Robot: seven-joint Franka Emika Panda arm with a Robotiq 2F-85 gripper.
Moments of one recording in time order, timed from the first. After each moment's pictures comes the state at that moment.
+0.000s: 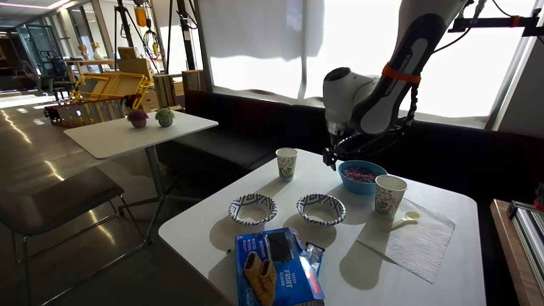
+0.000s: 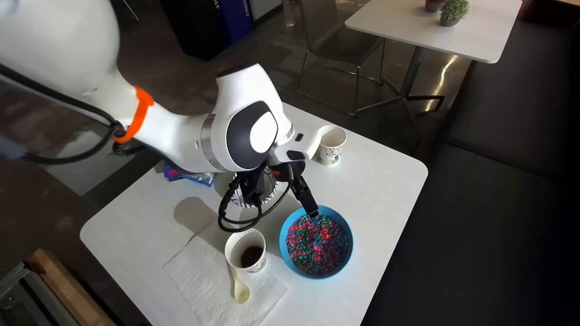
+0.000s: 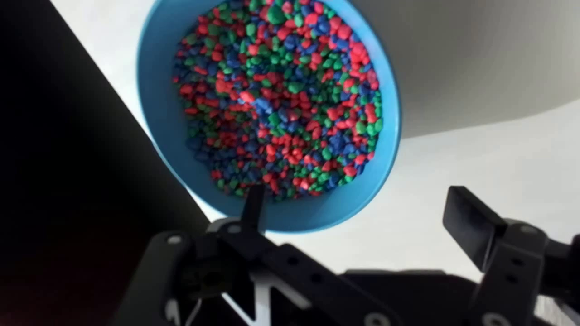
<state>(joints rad) 0.02 0.54 -0.31 -2.16 -0.59 2.69 0.85</state>
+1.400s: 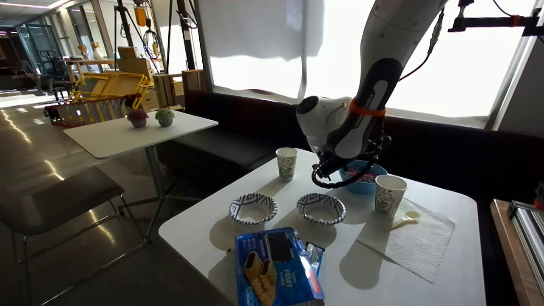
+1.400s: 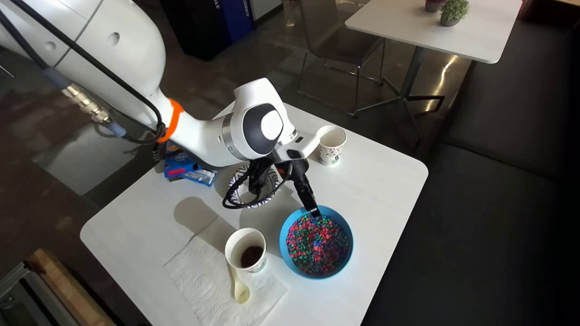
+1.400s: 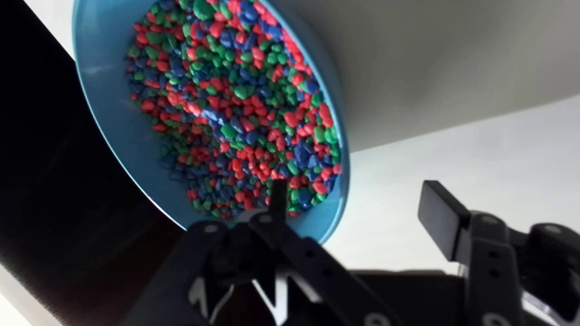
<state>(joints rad) 0.19 0.79 -0.42 -1.94 -0.53 2.54 1.06</state>
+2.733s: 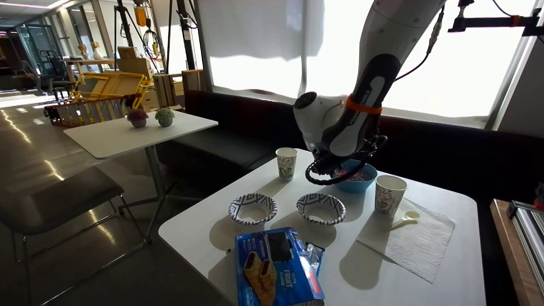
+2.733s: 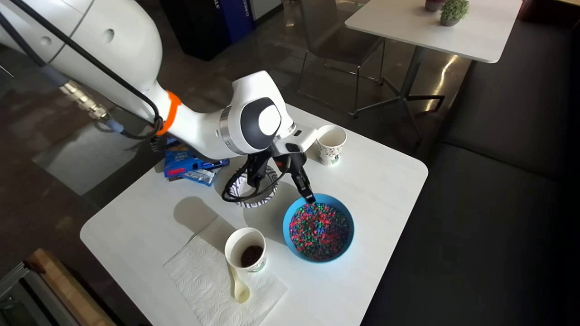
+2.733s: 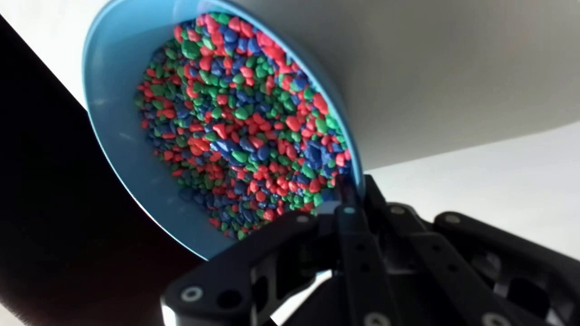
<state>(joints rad) 0.18 0.78 -0.40 -1.93 -0.48 2.56 1.03</state>
